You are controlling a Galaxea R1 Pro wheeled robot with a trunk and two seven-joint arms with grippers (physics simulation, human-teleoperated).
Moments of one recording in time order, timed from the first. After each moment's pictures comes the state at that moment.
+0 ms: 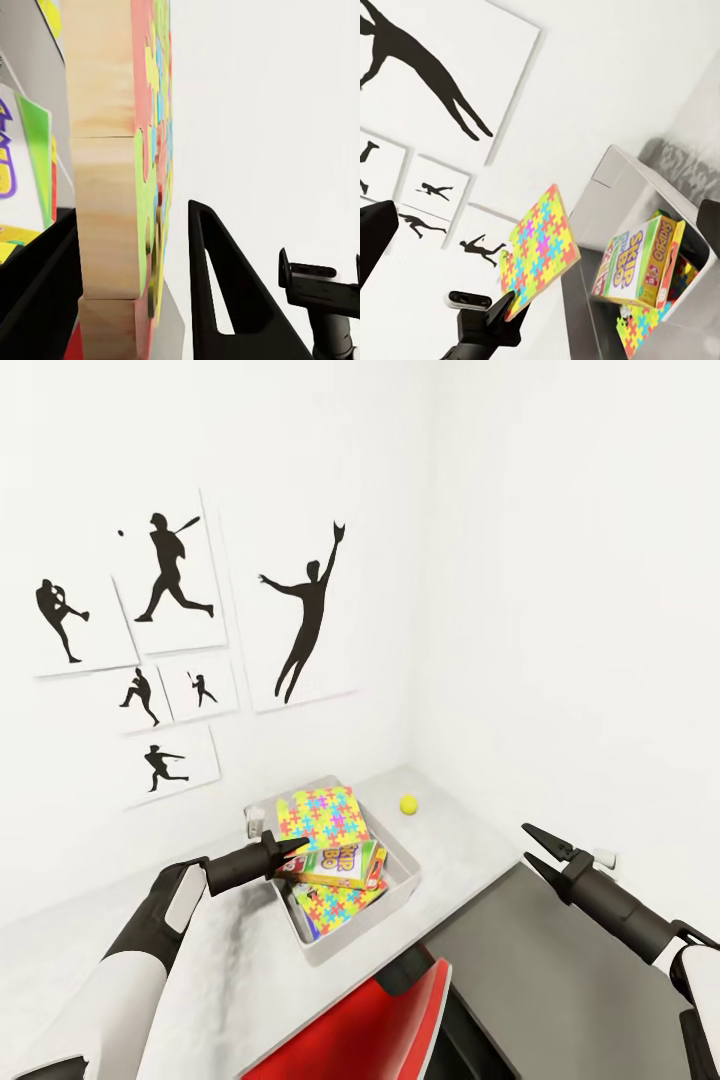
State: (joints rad) left arm -0.72 0.02 0.25 -0.72 0.45 0.88 -0.86; right arm -0.25 -0.10 -0.48 -1.57 -1.06 0.96 0.37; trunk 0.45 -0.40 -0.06
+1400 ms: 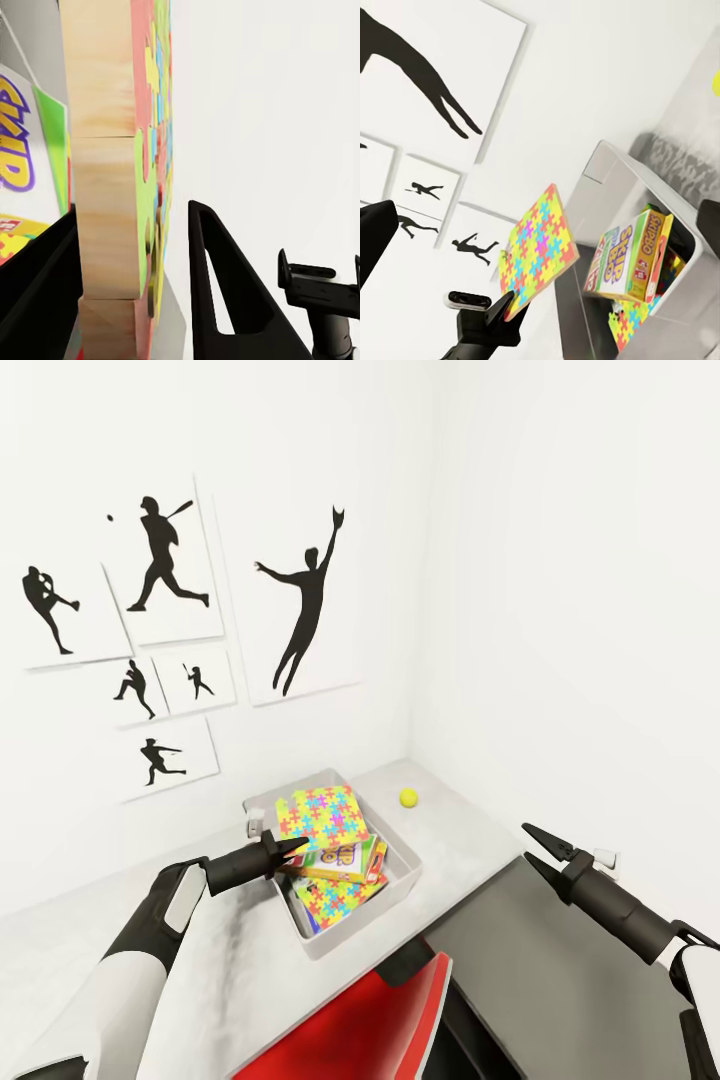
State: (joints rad) left arm -0.72 0.02 0.25 -0.72 0.45 0.88 -0.86; right arm -0.25 -0.10 -0.48 -1.57 -1.06 0.96 0.37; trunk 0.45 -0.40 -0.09
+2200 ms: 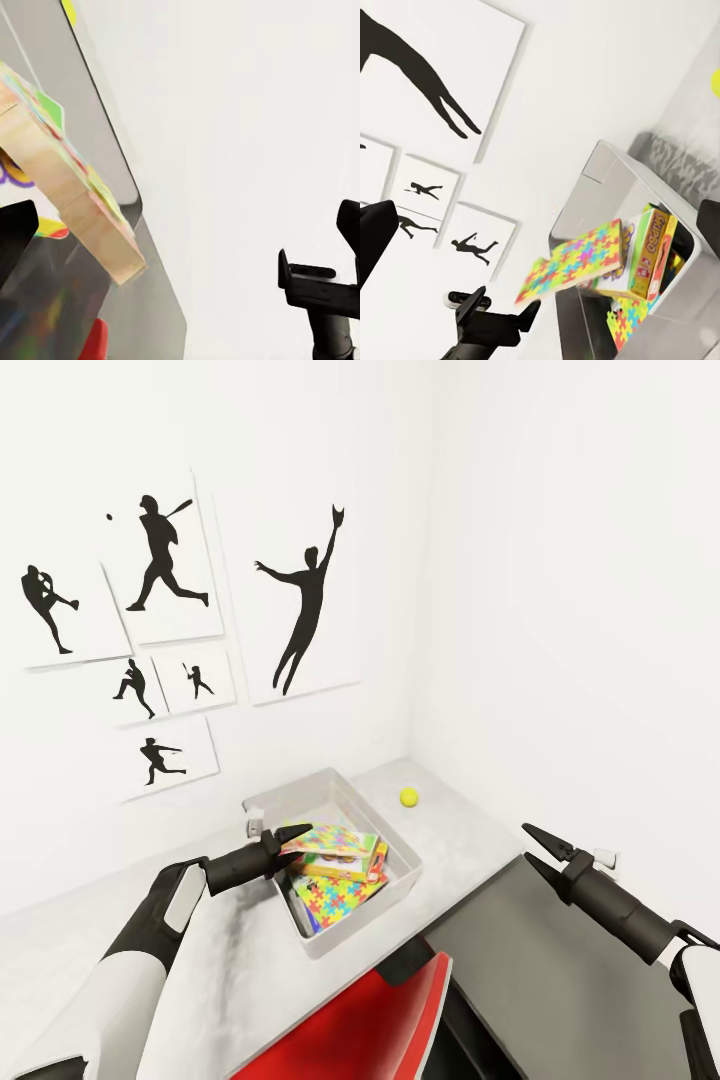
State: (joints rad) left arm -0.72 0.02 0.25 -0.72 0.45 0.88 -0.86; right arm -0.25 -0.10 -0.48 -1.57 -1.06 0.96 0.37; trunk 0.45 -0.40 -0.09
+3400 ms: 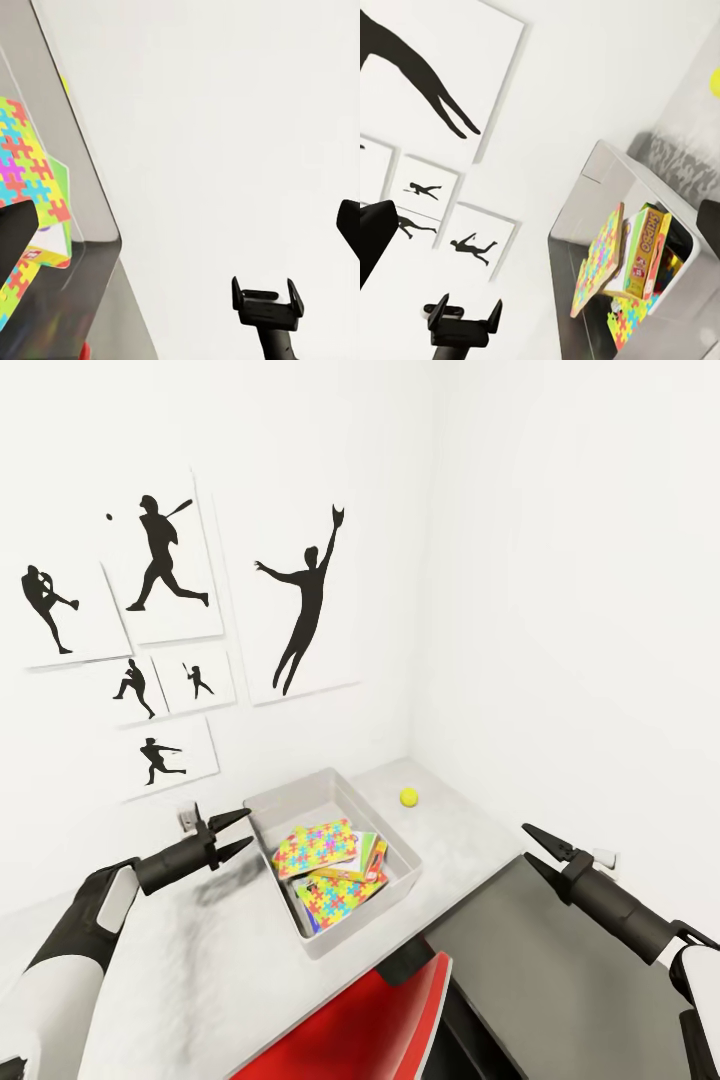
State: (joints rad) left arm -0.71 0.18 0.38 -0.73 0.45 0.98 -1.05; right arm -0.25 -0.10 -0.48 -1.57 -1.06 0.96 0.37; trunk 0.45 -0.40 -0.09
